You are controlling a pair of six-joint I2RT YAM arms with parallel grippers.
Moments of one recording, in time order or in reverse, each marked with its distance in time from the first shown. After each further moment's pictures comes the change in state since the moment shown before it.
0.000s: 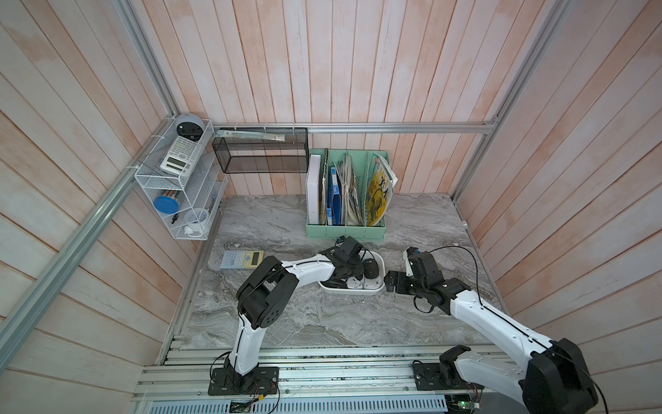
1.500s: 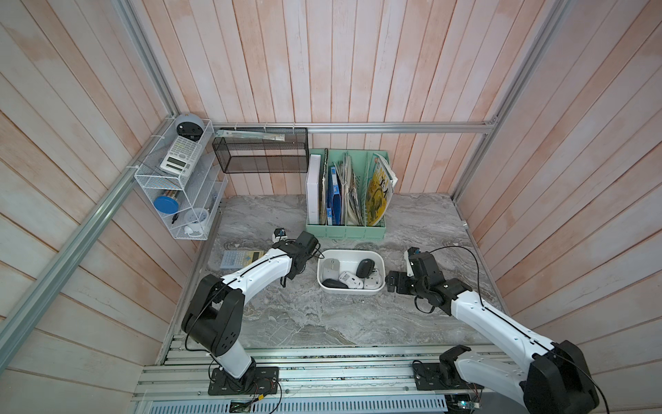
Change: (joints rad) left arm 0.252 -0.362 -0.189 -0.627 -0.732 0.217; right arm 0.000 -0.009 0.000 -0.014 0.022 -0.010
